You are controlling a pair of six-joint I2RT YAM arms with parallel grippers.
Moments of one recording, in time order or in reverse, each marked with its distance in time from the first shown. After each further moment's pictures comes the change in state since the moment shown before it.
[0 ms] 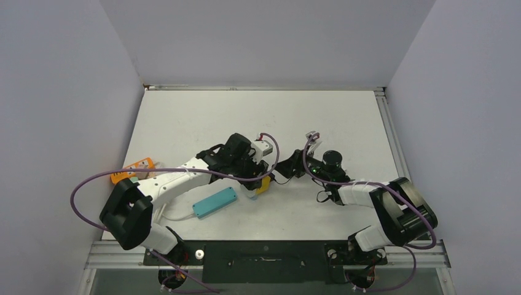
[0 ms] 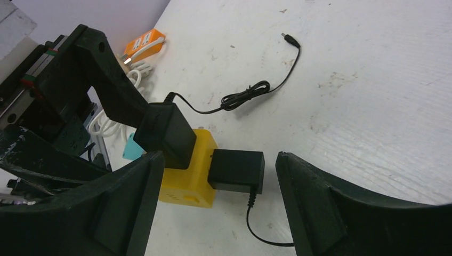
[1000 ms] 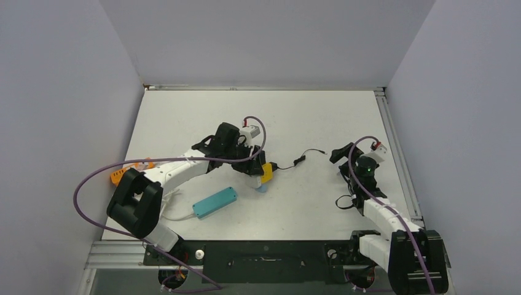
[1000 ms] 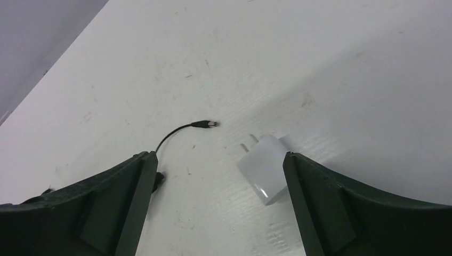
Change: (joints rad) left arm 0.175 0.105 0.000 0.175 0.223 -0.277; right arm -0.378 -0.410 -0.108 -0.539 0.713 0.072
